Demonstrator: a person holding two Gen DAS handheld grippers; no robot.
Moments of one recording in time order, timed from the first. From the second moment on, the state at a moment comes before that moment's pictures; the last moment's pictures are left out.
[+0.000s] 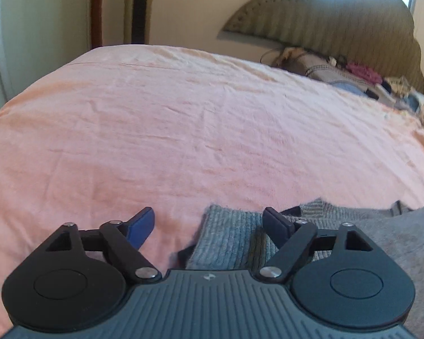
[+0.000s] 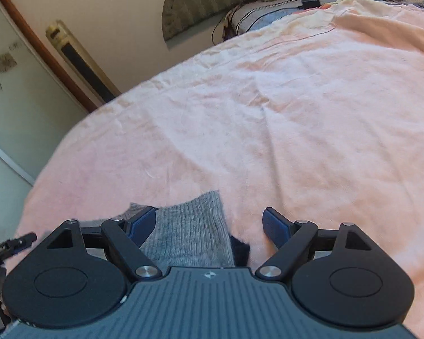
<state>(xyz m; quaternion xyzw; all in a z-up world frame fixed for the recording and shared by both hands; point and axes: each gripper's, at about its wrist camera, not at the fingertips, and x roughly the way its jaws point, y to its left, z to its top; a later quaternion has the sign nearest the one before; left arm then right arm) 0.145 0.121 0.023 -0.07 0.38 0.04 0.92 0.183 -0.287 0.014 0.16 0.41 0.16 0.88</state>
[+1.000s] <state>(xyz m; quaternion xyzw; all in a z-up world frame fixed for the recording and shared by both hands) 0.128 0.105 0.057 -0.01 0.33 0.05 0.94 0.151 -0.254 0.047 0.12 0.32 0.19 0.92</state>
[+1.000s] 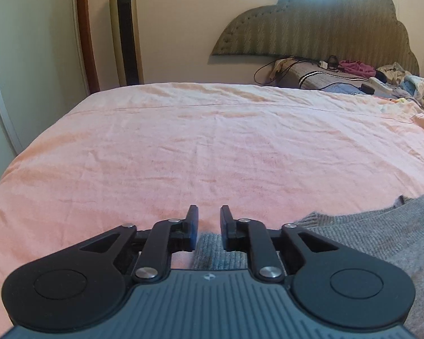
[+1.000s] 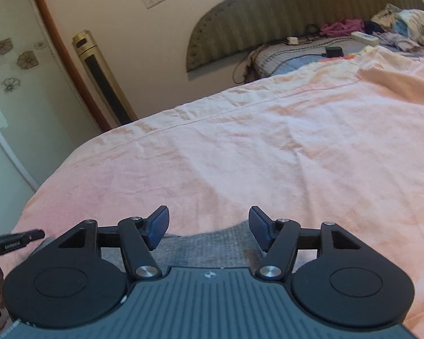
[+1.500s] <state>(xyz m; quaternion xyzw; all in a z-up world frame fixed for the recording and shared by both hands) 0.148 0.144 0.030 -0.12 0.38 -0.02 0.91 0.138 -0.215 0.007 0.02 0.33 0.21 0.92</state>
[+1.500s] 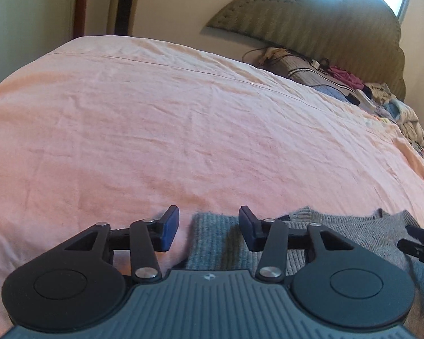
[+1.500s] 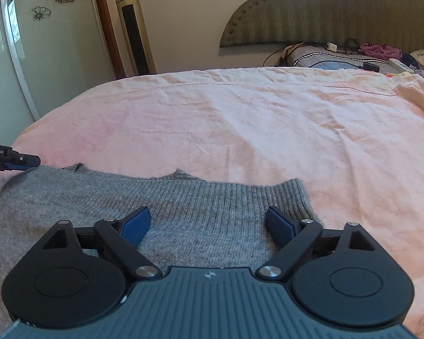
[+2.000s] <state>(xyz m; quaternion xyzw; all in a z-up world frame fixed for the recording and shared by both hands) 0.161 0.124 0.047 -0.03 0.36 0.01 0.93 0.137 -0.230 0.006 0.08 0.33 0.23 0.91</state>
